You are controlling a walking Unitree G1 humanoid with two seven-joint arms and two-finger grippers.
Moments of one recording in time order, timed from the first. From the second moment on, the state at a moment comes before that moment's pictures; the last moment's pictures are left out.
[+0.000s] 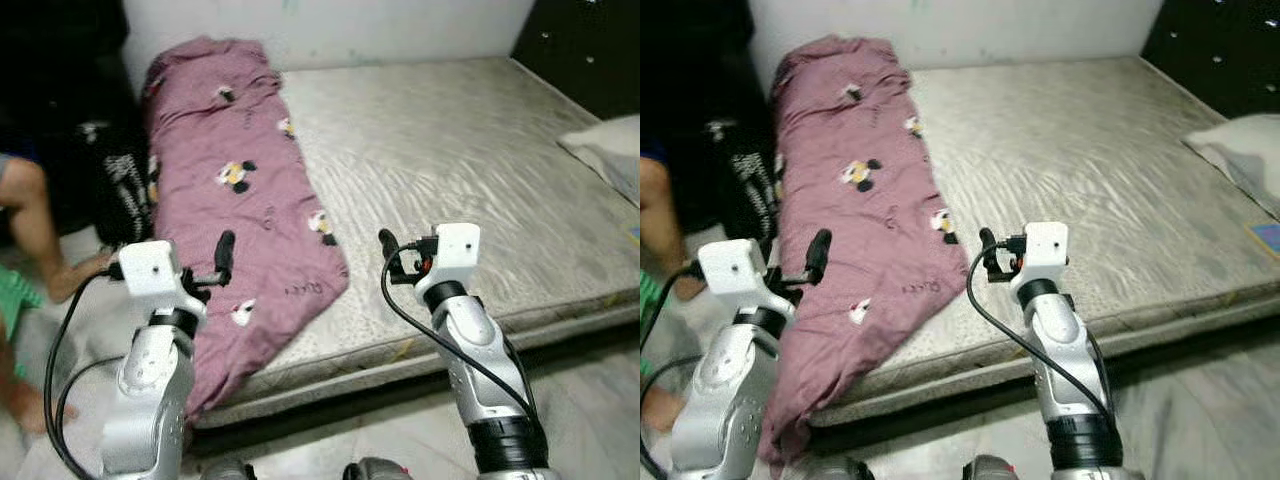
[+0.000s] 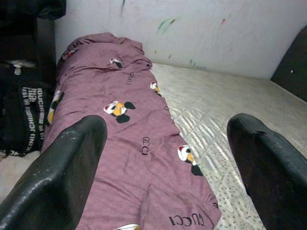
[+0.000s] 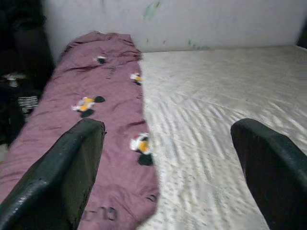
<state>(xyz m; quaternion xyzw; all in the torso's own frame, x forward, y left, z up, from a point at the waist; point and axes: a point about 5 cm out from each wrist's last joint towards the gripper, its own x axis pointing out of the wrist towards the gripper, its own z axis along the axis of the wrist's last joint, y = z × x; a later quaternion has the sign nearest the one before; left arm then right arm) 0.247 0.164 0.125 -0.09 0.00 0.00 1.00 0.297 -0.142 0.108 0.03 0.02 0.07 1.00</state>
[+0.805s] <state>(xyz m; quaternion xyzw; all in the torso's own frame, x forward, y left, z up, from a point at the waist) 0.233 0.192 0.122 -0.04 0.00 0.08 1.00 0.297 -0.143 0.106 0.03 0.03 0.06 1.00</state>
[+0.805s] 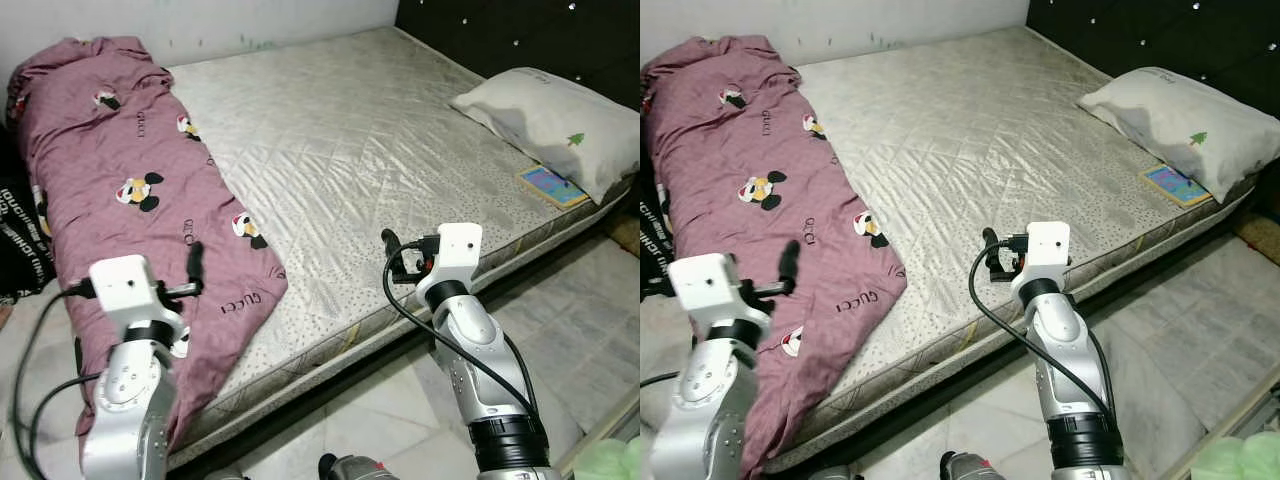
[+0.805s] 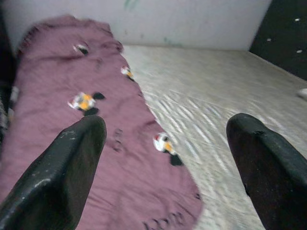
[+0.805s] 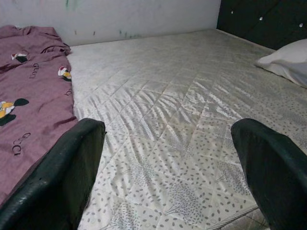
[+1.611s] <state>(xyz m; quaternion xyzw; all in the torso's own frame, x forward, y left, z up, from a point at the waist) 0.234 0.187 0.126 0.00 -0.02 0.08 1.00 0.295 -0.149 0.107 0.04 0.03 0.05 1.00</state>
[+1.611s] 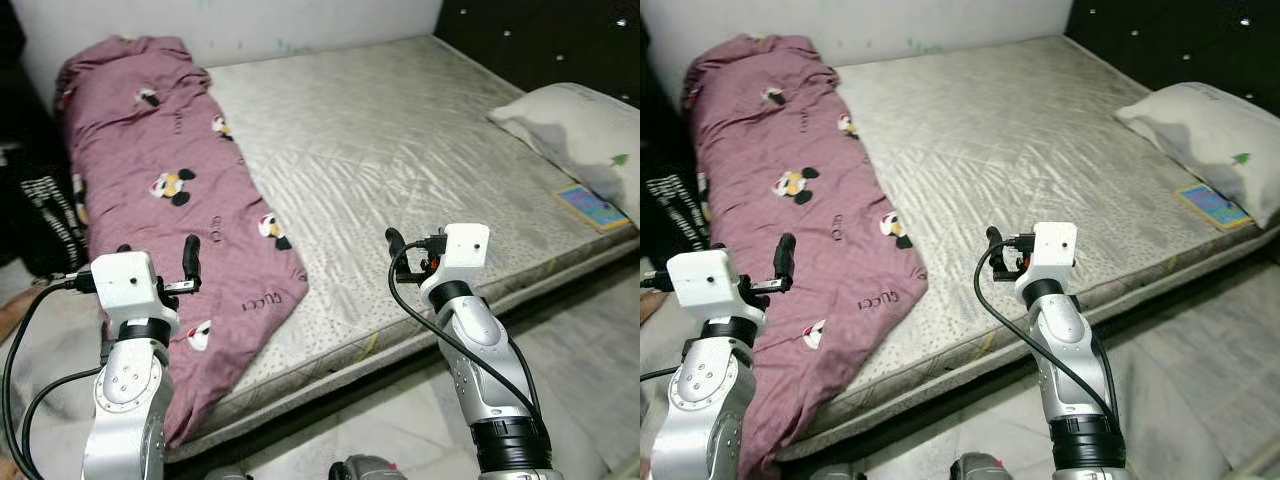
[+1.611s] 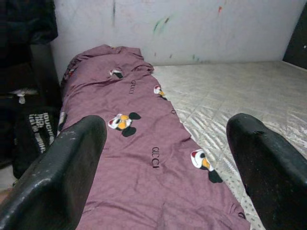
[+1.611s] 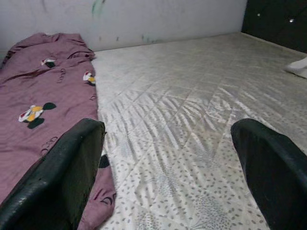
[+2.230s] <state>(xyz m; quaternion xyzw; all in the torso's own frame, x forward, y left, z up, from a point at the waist) 0.234 0.187 0.126 0.00 -0.02 0.08 1.00 0.295 -0.149 0.107 0.04 0.03 0.05 1.00</state>
